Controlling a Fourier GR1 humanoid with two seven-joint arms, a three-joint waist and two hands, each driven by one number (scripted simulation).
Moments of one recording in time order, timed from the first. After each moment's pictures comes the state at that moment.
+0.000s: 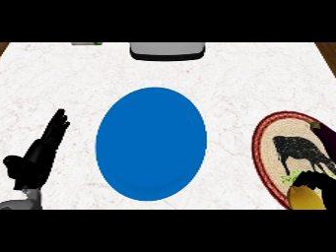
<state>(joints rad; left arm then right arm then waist) -0.02 0.25 0.03 -1.36 0.06 -0.01 -0.14 0.39 -0.26 0.00 -1.93 0.93 0.04 0.02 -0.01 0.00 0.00</state>
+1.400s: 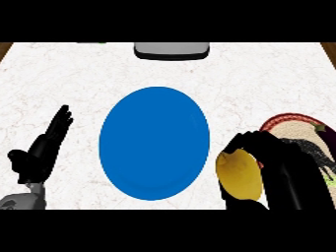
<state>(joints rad) -0.06 0.24 0.05 -1.34 0.04 -0.05 -0.13 -0.09 -0.05 0.44 -2.23 1.12 0.23 0.56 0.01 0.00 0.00</state>
